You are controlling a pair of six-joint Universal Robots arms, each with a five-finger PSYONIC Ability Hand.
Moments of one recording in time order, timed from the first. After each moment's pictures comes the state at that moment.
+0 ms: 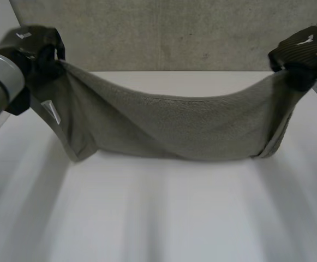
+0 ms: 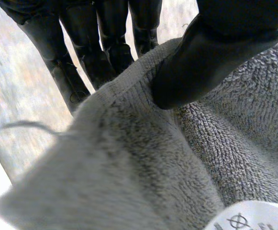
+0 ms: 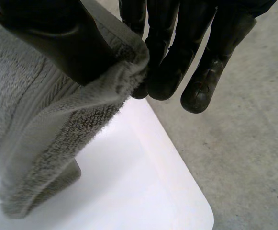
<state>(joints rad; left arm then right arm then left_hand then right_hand) 4.46 -1.85 -1.18 2.97 -1.49 3.21 1.72 -1.20 0.84 0.68 1.25 2.37 1.31 1.34 1.35 1.35 1.15 1.33 1.34 1.34 1.33 1.17</state>
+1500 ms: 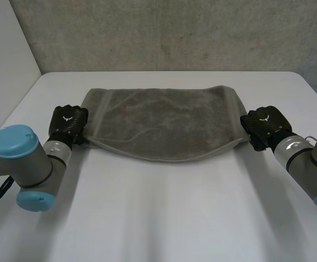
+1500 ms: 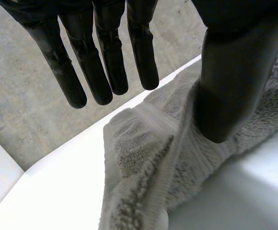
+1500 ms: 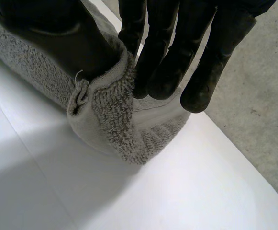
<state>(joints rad) 4.47 -2.25 -1.60 3.80 -1.51 3.42 1.75 -1.10 1.61 -0.26 1.29 2.58 0.67 0.69 0.69 0.69 0.48 1.34 1.34 1.34 1.33 1.17</state>
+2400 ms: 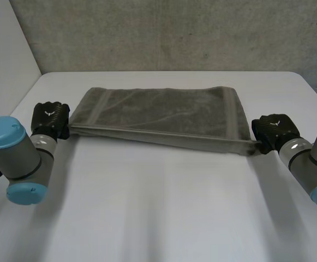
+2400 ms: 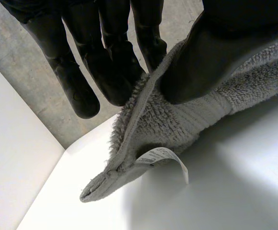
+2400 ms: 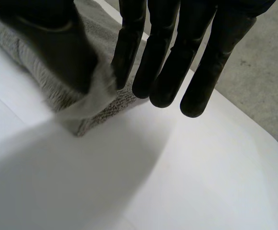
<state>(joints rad) 4.52 -2.22 -1.58 3.75 -1.59 3.44 1.72 -1.01 1.55 -0.22 1.40 2.69 1.31 1.35 1.35 1.35 1.14 1.21 1.20 1.20 1.20 1.01</state>
